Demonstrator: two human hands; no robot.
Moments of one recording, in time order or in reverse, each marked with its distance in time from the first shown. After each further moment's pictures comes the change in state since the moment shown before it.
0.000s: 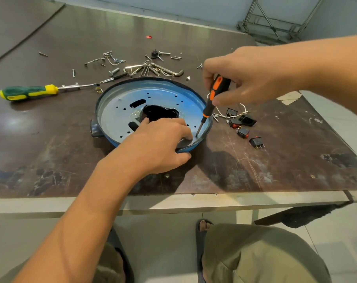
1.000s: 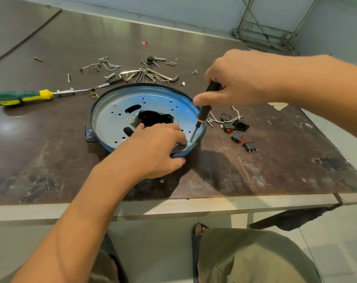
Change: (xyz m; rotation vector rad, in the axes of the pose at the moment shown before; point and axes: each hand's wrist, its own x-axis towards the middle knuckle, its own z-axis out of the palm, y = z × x) left_hand 0.001 0.000 0.001 0.009 0.000 -0.003; right_hand 0.007 0.002 0.008 -0.210 0.150 0.102
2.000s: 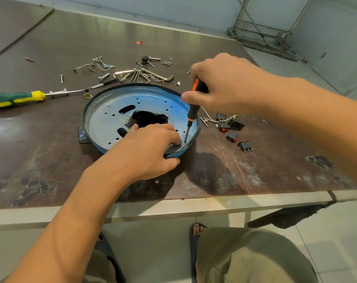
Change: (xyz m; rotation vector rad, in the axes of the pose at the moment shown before) left_hand 0.000 0.000 0.000 -0.006 0.004 0.000; right_hand 0.000 -0.011 0.015 0.110 0.145 0.053
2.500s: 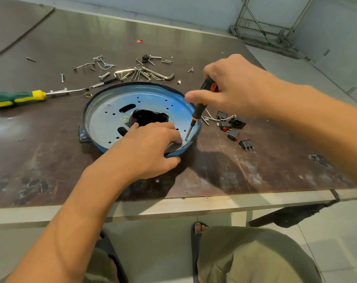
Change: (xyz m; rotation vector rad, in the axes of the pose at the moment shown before) left_hand 0.001 -0.001 0.000 0.005 -0.001 -0.001; right_hand -0.011 0.012 0.007 0.120 0.037 0.042
